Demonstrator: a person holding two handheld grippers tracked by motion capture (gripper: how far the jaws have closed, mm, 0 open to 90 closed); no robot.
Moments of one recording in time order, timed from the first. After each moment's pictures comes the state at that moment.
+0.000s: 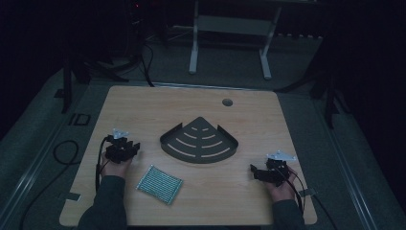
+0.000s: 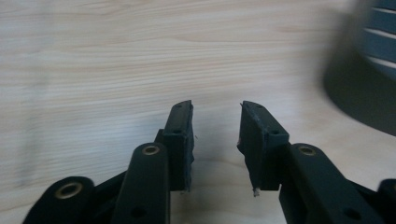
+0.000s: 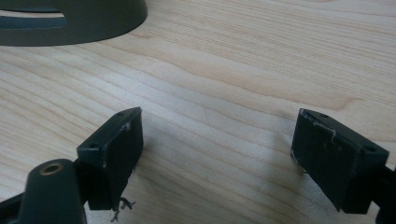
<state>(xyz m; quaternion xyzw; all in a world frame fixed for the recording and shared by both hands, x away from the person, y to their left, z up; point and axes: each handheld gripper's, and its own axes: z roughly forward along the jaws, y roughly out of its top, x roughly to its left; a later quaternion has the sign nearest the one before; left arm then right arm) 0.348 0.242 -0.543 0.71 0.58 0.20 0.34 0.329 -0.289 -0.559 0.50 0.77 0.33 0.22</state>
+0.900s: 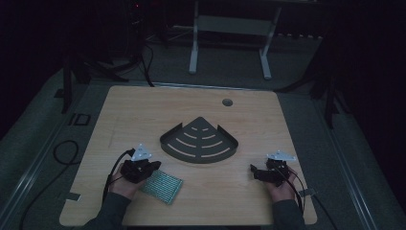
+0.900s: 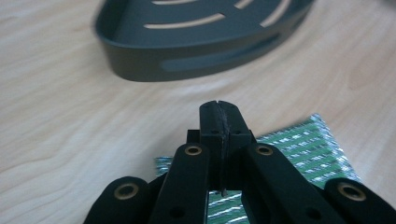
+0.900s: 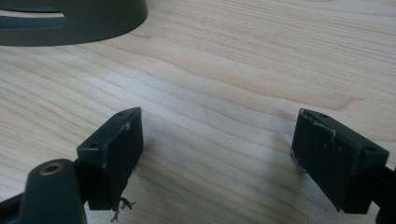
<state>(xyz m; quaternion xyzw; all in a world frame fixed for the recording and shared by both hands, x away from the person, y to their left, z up) 0.287 0.174 -0.518 0.83 0.39 0.13 0.37 0.329 -0.289 -0.559 0.50 0.77 0.33 0.22</state>
